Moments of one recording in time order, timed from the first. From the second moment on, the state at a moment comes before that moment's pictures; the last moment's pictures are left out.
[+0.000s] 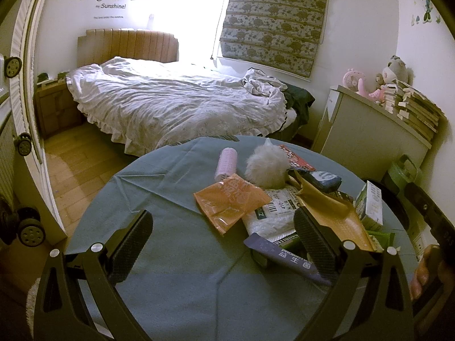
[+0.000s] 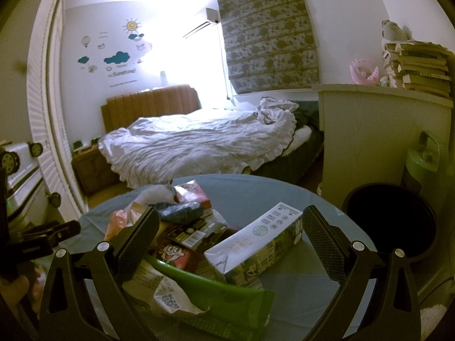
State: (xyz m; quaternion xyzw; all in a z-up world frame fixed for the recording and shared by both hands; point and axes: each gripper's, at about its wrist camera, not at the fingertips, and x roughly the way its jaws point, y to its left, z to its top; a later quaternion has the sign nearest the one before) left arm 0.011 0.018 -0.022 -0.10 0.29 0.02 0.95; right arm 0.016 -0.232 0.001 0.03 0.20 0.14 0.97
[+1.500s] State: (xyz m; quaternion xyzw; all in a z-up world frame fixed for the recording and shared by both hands) left arm 0.090 0.063 -0.036 -0.14 0.41 -0.12 0.89; right arm 0.203 -0.179 0.047 0.04 0.44 0.33 0.84
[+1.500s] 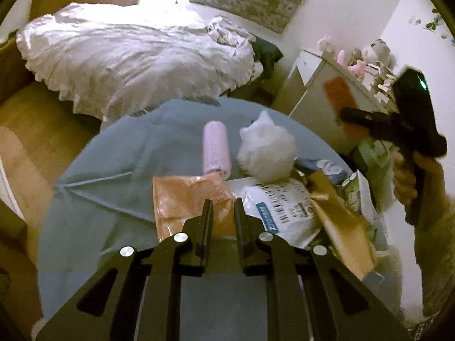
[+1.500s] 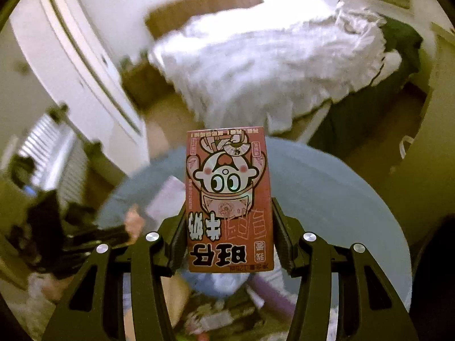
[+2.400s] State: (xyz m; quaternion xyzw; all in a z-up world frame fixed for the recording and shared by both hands) left arm 0.108 0.047 -0.064 -0.03 0.46 0.00 0.89; right arm 0.089 -0.322 -0.019 0.18 0.40 0.28 0.85
